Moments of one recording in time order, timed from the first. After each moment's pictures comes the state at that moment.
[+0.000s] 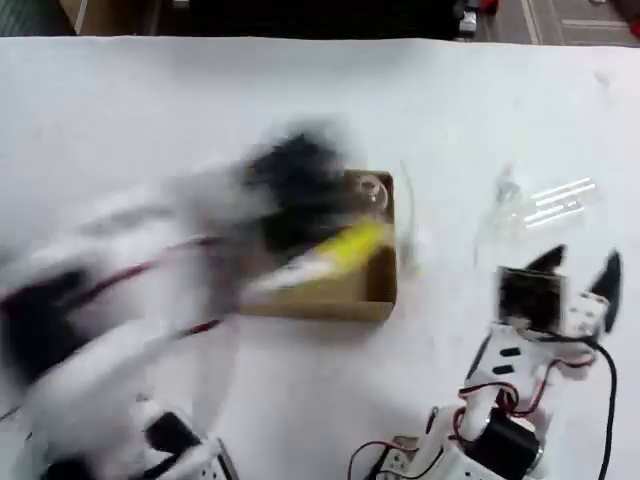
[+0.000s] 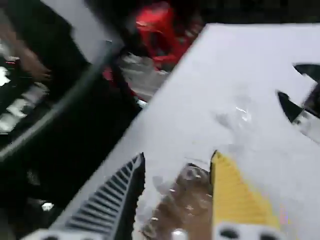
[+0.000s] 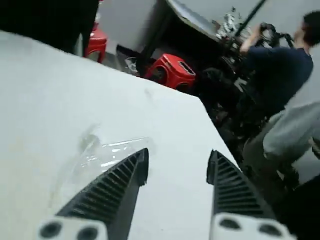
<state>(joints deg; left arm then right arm) 36.0 -20.8 -48.8 100.7 -21.0 26.2 -102.8 74.9 45.7 33.4</state>
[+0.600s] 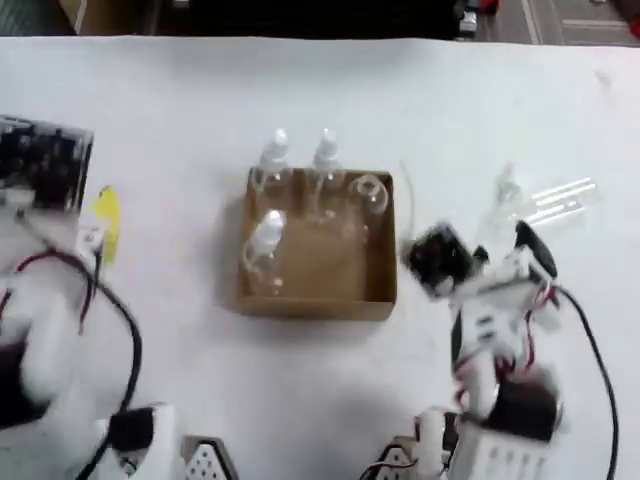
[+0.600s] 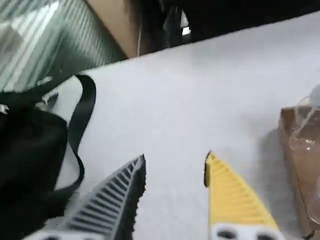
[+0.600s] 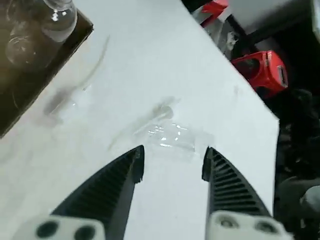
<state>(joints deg) -20.4 -54.4 13.4 82.5 -18.9 9.4 -74.7 51.3 65.3 53.6</state>
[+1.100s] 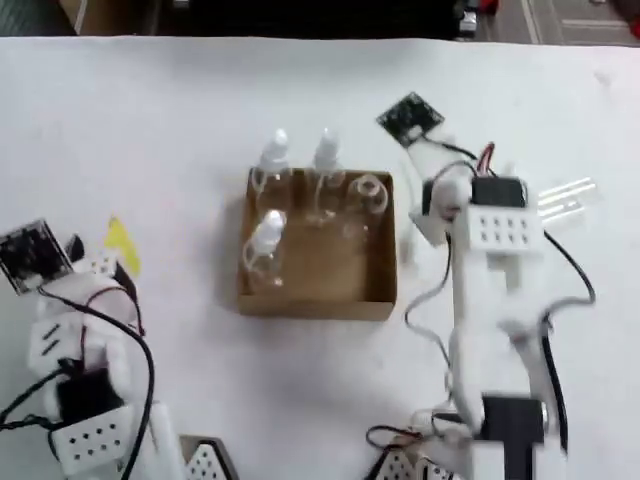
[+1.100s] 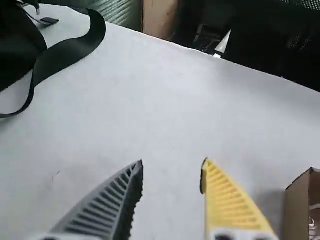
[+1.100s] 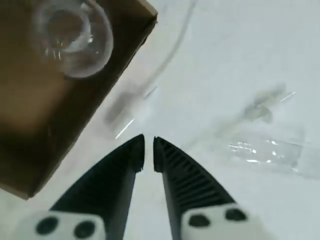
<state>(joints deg) -26.5 -83.8 78.4 40.9 9.4 -0.5 -14.2 17.4 68.8 41.6</state>
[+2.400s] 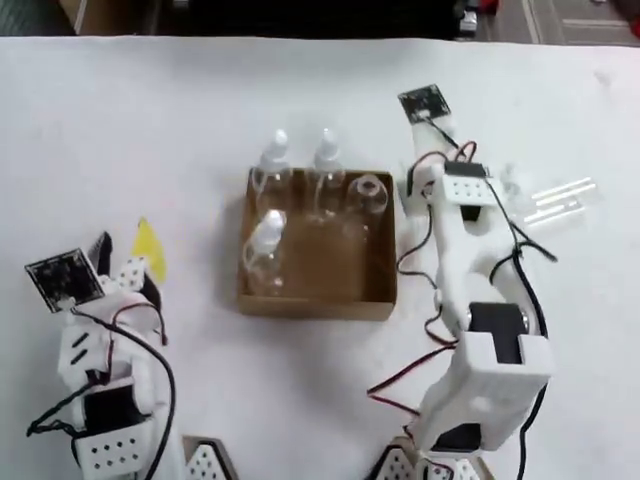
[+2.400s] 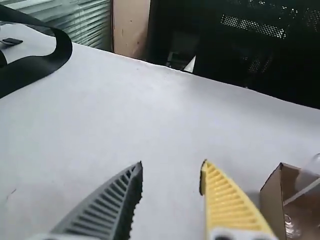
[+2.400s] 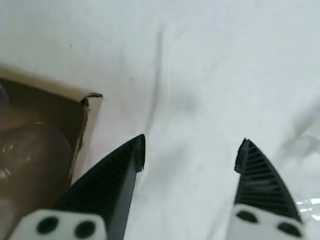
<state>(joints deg) -20.4 -100.3 94.5 33.6 10.4 -0.5 14.7 10.5 45.8 21.2</state>
